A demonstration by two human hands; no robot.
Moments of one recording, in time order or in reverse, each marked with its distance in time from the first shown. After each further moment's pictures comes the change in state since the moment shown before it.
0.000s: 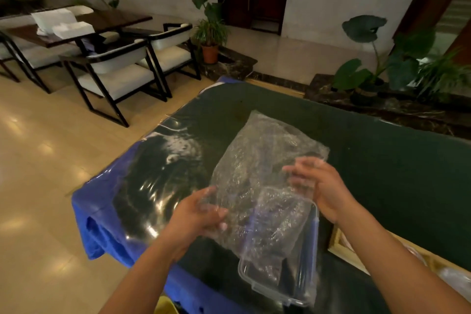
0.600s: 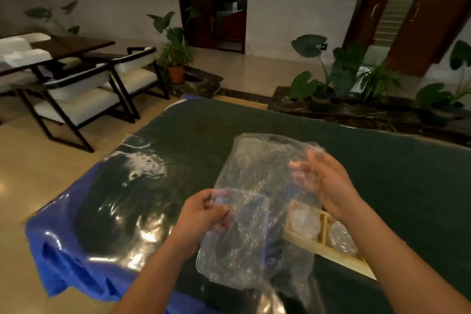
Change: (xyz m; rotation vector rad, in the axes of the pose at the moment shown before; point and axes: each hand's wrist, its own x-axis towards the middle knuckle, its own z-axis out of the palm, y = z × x) left_hand -0.024 0.010 0.124 0.164 -0.051 0.126; right_hand -0.077 -0.034 -0.115 0.066 0.160 -0.192
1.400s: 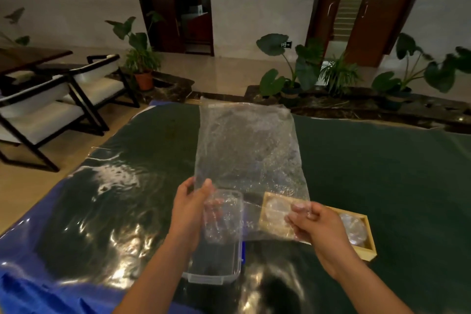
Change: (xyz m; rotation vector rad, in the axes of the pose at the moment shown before) left_hand -0.005 0.014 0.055 -0.298 0.096 -0.028; right_hand -0.104 0.059 -0.048 -0.142 0.244 0.058
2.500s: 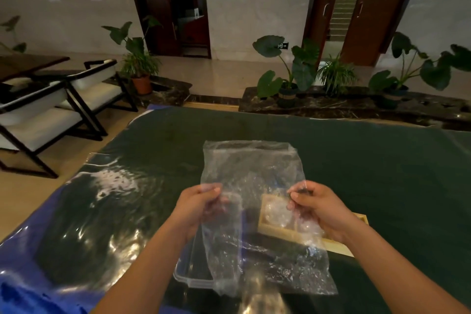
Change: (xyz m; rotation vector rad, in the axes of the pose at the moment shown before) left_hand 0.039 0.002 0.006 0.208 -0.134 -0.192; right_hand 0.050 -0.029 -0.019 -0.080 -0.243 0.007
